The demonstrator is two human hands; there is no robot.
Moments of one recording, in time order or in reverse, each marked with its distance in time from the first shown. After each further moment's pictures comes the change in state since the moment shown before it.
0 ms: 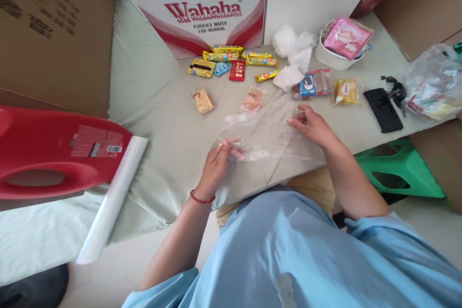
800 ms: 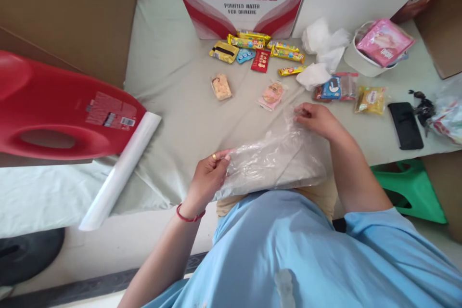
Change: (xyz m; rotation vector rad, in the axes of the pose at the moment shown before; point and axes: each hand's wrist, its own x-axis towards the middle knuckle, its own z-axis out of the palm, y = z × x) left_hand -0.058 -0.013 -0.032 -0.116 0.126 -0.396; right_hand 0.042 -0.026 0.023 -0.357 -0.263 -0.100
